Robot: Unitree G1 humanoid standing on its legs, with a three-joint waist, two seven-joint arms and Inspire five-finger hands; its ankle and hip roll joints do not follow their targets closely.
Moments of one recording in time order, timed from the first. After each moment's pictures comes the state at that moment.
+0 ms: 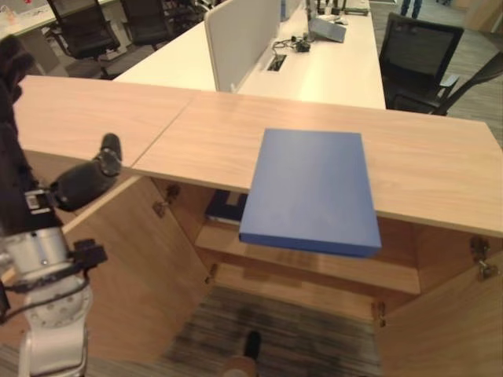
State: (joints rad) left arm 0.09 0.55 0.39 -0.47 0.10 -0.15 0.34; right arm 0.00 -0.25 0.23 1.29 0.15 0.01 -0.04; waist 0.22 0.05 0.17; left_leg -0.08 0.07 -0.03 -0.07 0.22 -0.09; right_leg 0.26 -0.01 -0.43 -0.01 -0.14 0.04
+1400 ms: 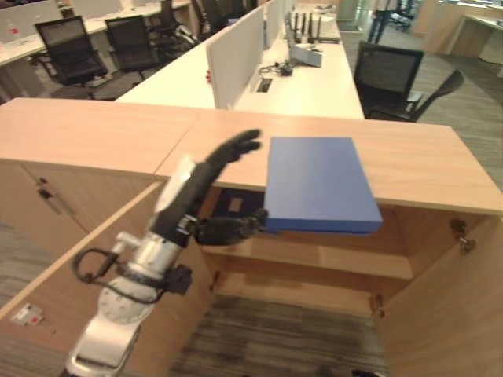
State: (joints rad) left arm -0.02 0.65 -0.10 -0.55 -0.12 -0.13 -0.08; right arm 0.00 -0.23 0.20 1.25 0.12 0.02 0.01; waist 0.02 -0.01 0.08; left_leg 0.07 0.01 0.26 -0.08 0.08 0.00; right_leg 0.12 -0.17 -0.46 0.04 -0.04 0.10
